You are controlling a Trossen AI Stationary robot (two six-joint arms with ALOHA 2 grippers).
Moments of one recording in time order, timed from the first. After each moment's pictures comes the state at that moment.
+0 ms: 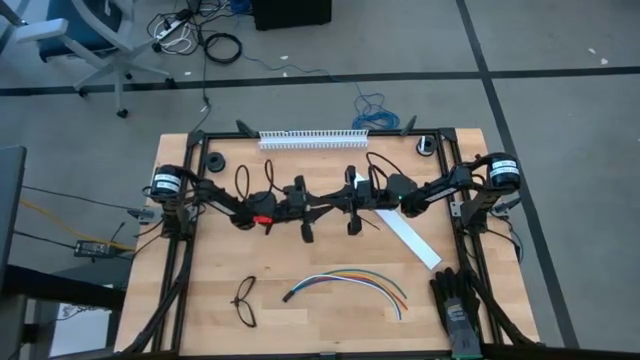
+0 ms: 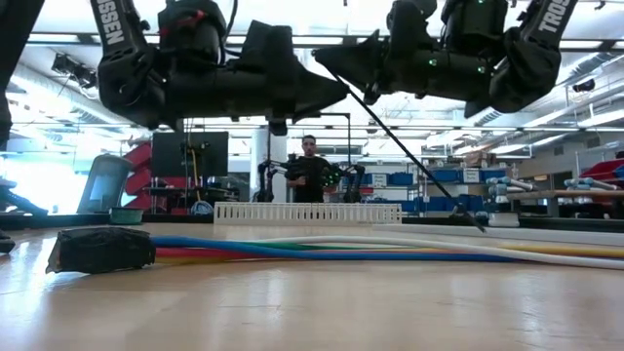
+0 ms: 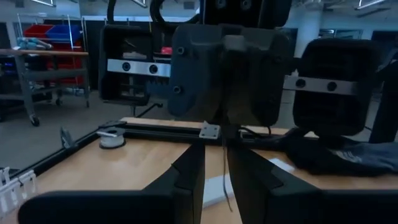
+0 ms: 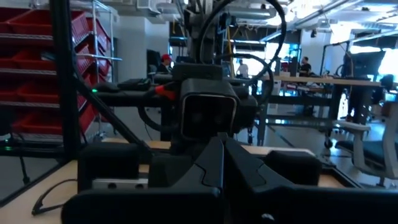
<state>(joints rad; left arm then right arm) 0.01 1.85 0.64 1.35 -0.14 -0.03 -0.08 1.70 0.61 1.35 -0.13 -0.02</state>
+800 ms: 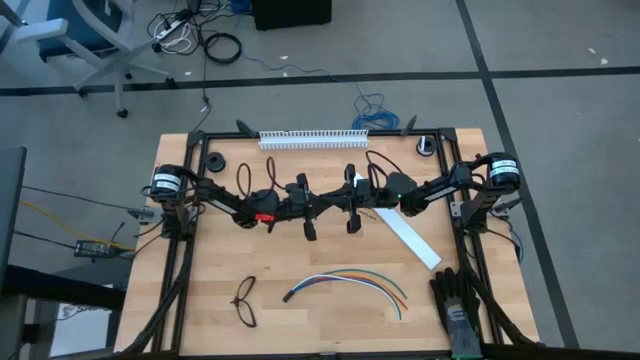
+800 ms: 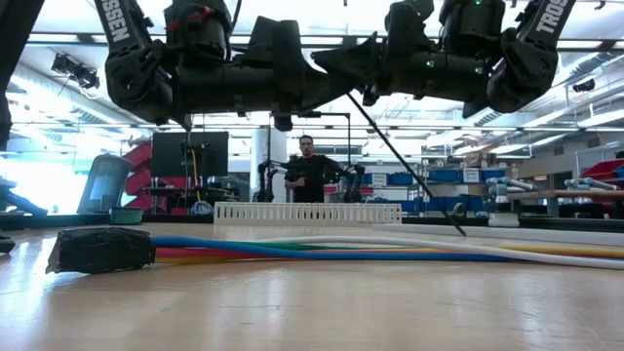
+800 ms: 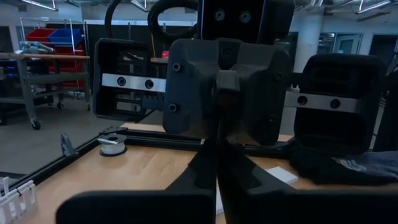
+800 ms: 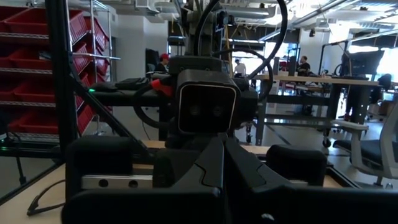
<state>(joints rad) 0.01 1.84 0.67 1.31 -0.13 -0.03 -0.09 1.70 0.62 1.34 -0.13 -0.02</state>
